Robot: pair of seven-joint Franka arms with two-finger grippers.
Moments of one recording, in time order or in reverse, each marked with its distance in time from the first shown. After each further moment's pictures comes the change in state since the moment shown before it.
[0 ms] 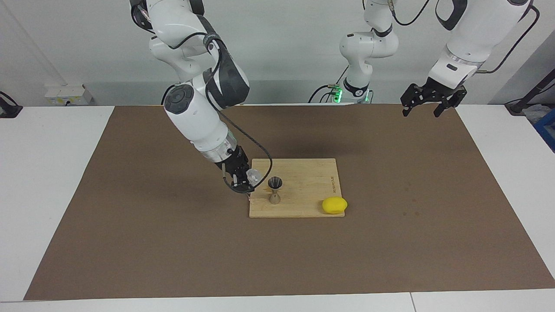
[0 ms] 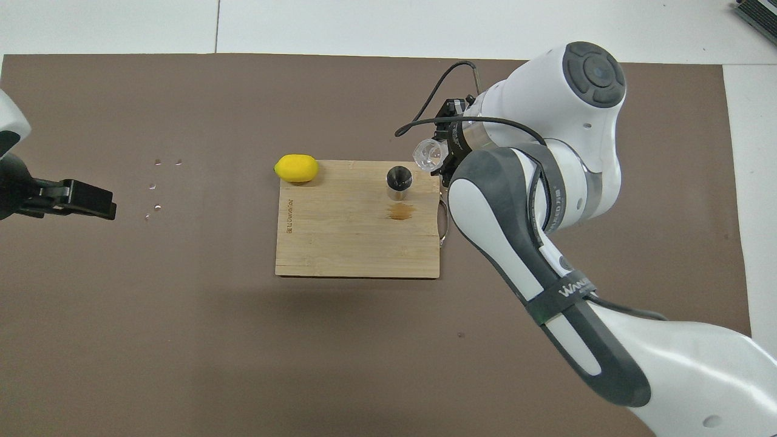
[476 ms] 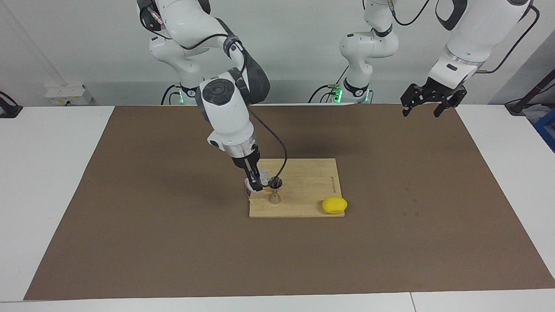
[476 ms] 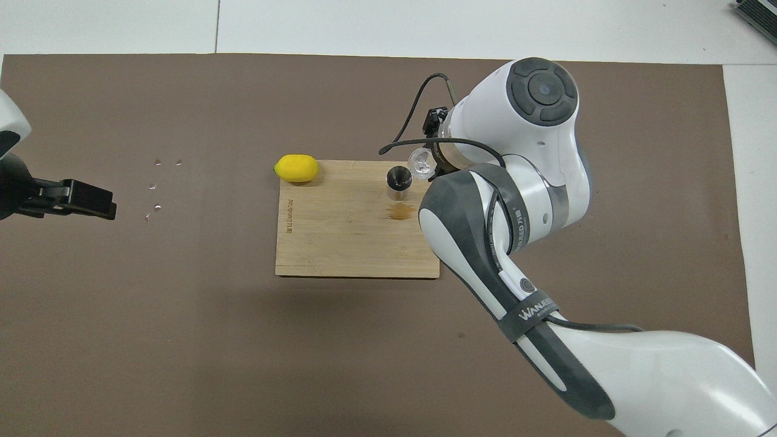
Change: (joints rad) left arm 0.000 0.000 0.000 0.000 0.000 0.000 0.000; right arm 0.052 0.006 0.001 0.001 -0.144 0.000 0.000
